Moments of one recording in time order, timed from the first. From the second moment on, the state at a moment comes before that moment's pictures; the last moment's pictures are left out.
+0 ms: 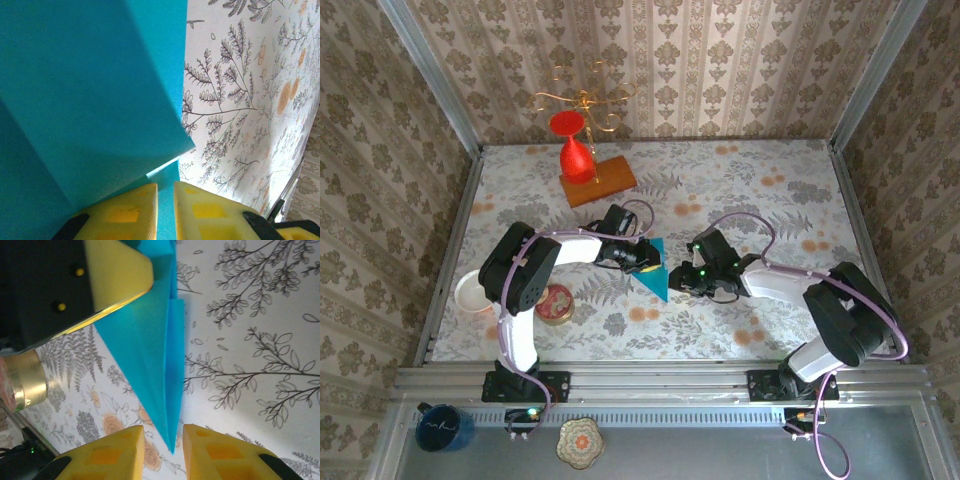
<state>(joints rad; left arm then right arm) -0.63 1.94 1.04 -0.09 0.61 -0.77 0.58 1.54 0.69 -0.11 -0.39 0.83</state>
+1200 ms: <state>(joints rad) -0.63 1.94 1.04 -0.09 0.61 -0.78 0.59 1.62 0.75 -0.08 -0.38 0.84</state>
